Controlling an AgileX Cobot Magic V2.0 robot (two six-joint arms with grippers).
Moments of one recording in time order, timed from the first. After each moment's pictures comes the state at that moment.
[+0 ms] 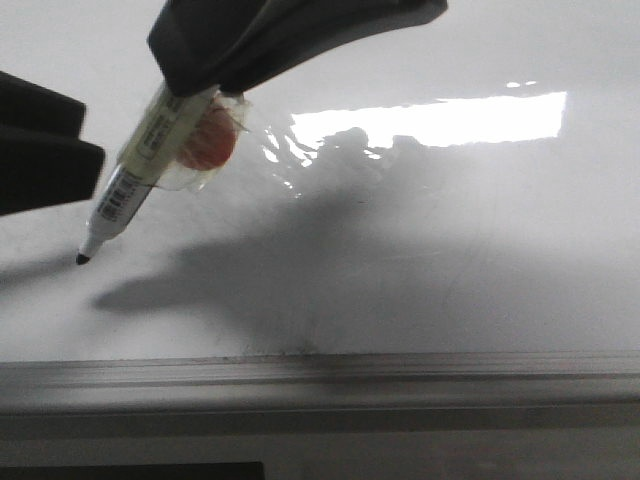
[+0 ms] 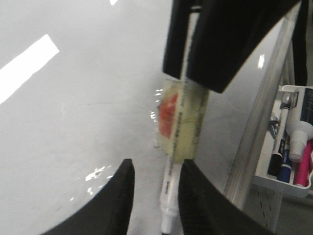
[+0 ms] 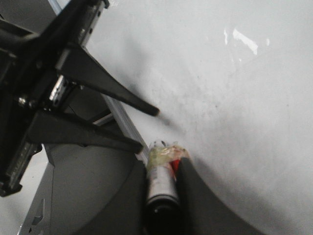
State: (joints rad) left arm -0.87 0.81 -0.31 0.38 -0.19 0.02; right arm 0.87 1.16 -0.86 0.44 0.32 -0.38
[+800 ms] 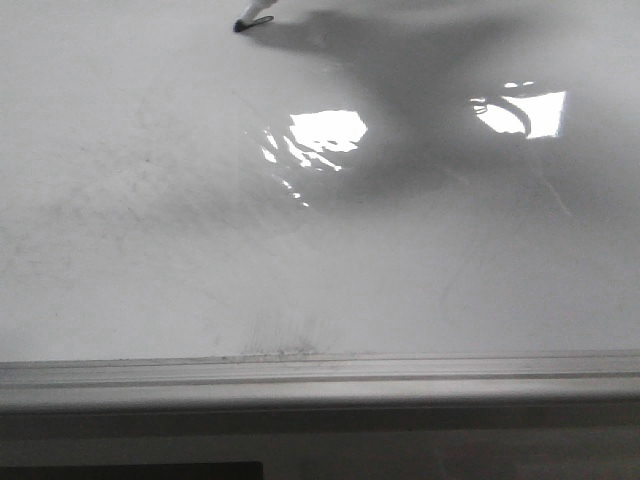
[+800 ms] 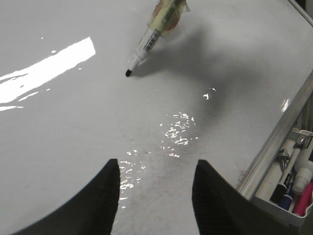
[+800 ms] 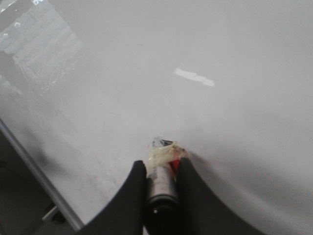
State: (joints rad) left arm -0.87 0.43 -0.31 0.21 0.10 0.02; right arm 0.56 1.14 -1.01 0.50 0.42 -0.33
